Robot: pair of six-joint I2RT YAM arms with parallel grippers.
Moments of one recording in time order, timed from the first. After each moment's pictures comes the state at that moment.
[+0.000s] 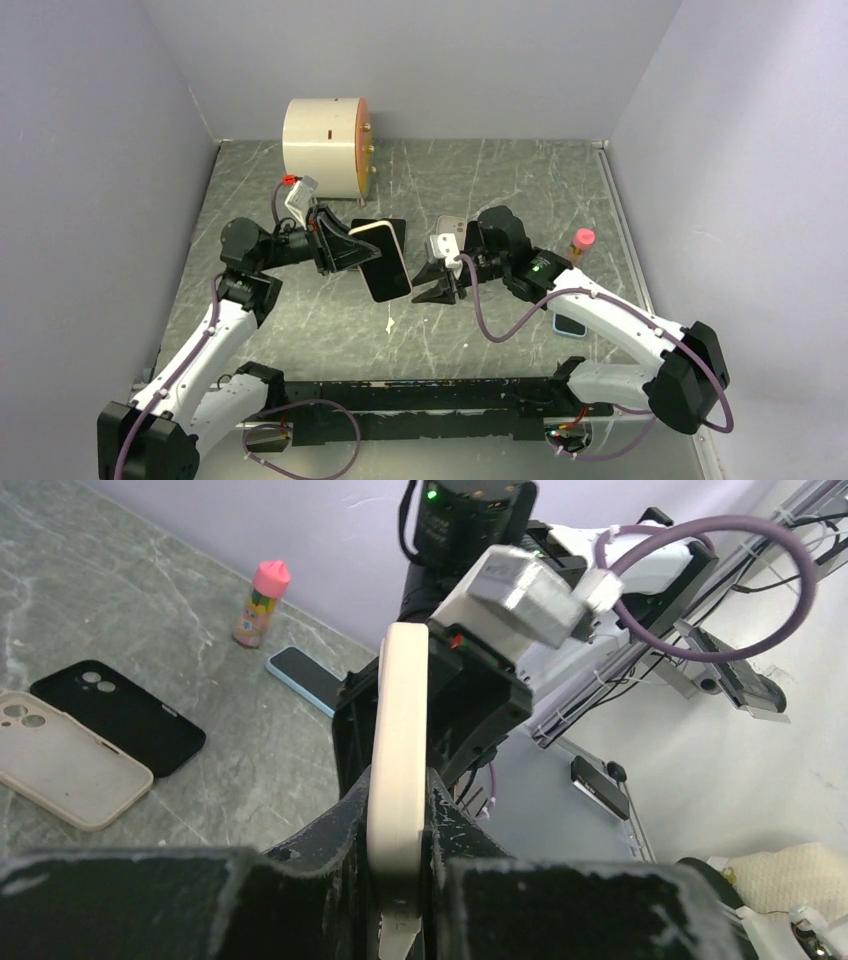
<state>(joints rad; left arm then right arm) -0.29 0.90 0.65 0.58 1.07 -0.82 0.74 1.18 0.86 -0.14 -0.95 -0.51</state>
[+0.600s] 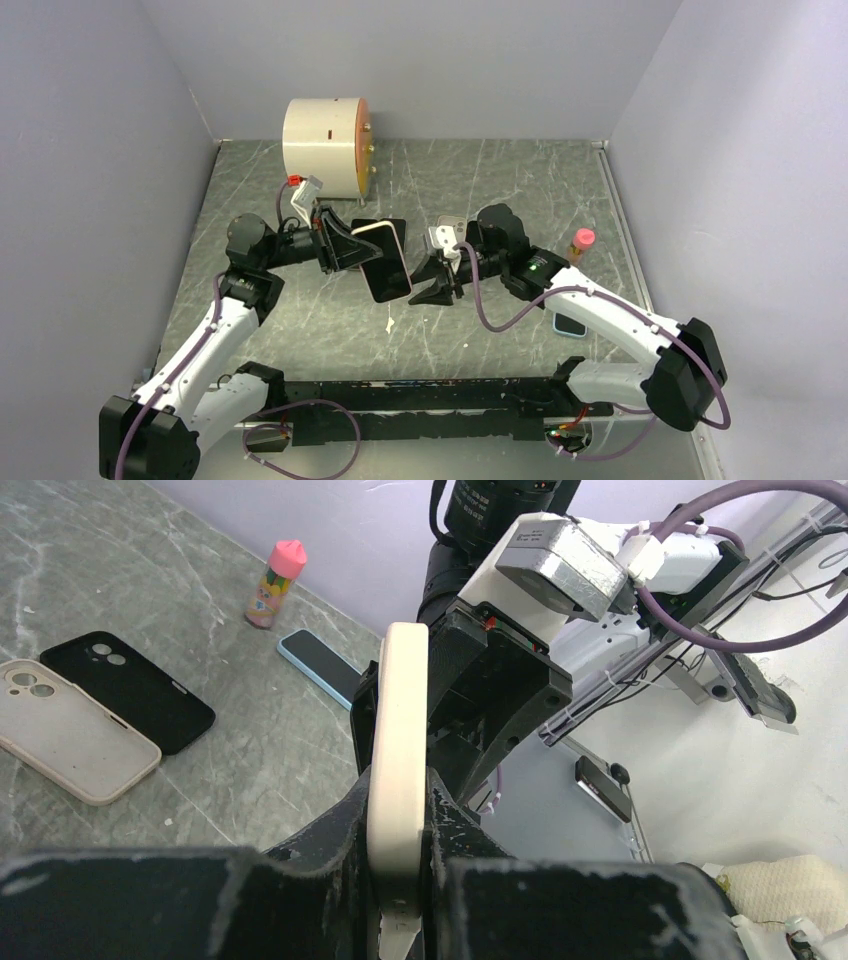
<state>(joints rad) -0.30 0.93 0.65 0.50 1.05 -0.78 0.74 1.19 0.86 -0.06 -0.98 -0.36</state>
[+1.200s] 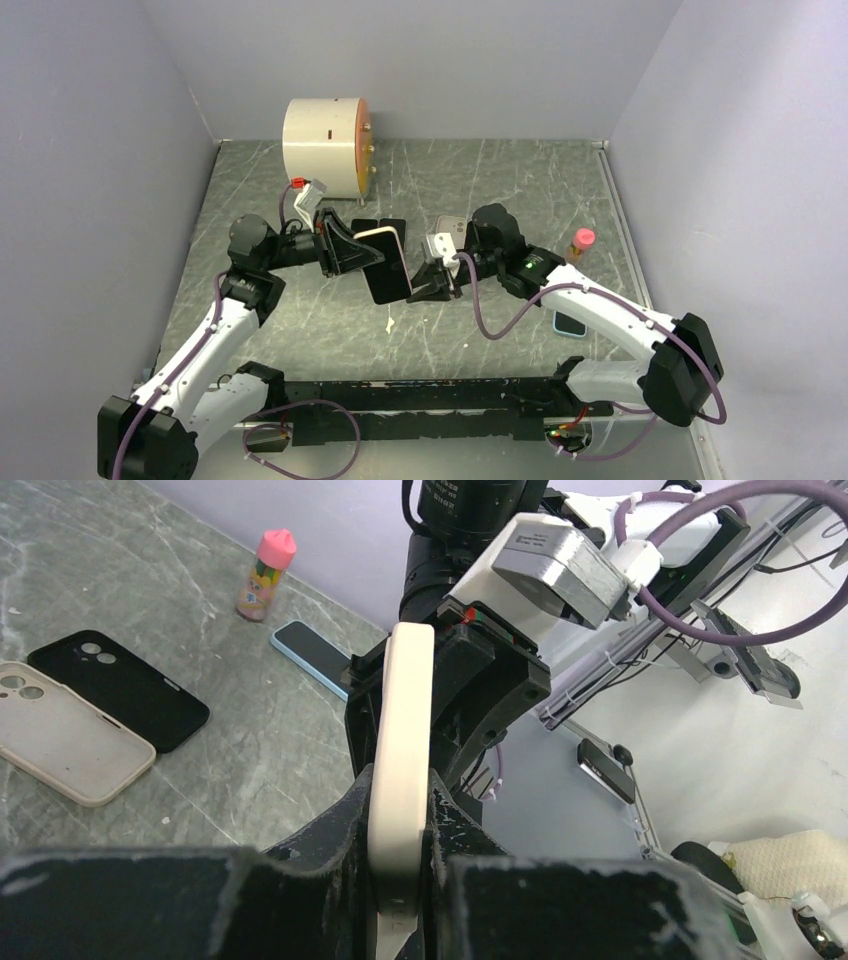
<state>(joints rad) -0.31 0.92 0.65 0.49 1.06 -0.74 0.74 1.22 0.87 -0.07 -1.01 -0.48</state>
